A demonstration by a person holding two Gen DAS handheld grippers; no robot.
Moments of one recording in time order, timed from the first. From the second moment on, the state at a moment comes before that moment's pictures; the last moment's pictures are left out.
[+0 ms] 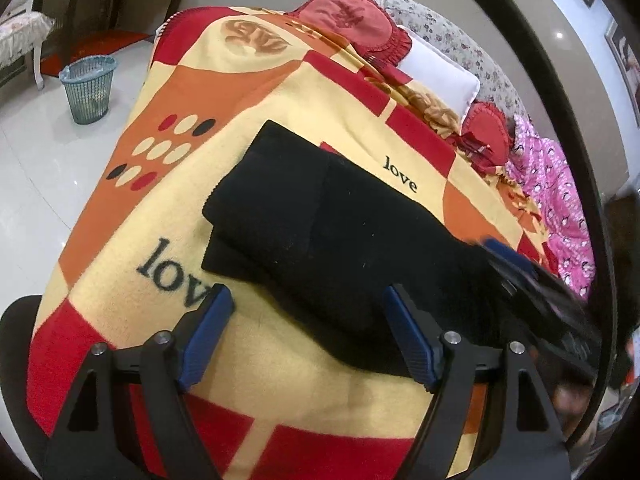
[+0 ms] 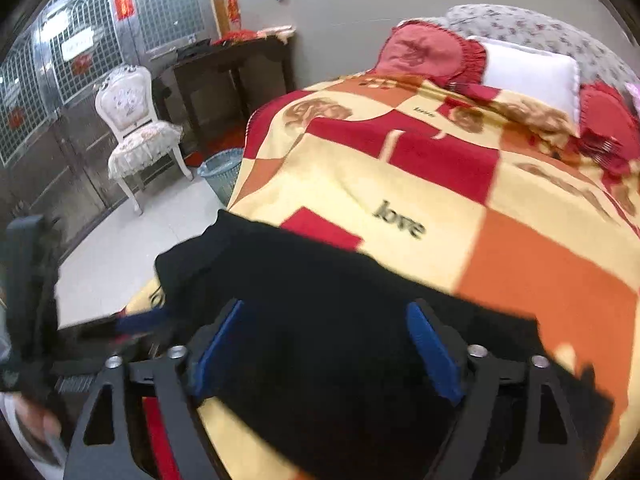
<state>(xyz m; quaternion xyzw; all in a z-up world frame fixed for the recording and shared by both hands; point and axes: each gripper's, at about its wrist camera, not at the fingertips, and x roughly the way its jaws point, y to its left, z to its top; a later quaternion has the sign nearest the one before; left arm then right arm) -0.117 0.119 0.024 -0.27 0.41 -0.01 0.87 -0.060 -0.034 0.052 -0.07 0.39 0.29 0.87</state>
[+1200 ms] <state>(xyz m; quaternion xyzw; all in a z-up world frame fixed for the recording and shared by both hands) -0.084 -0.072 0.053 -0.11 0.41 -0.35 0.84 -0.109 -0.258 0.066 0.13 0.38 0.07 0.91</state>
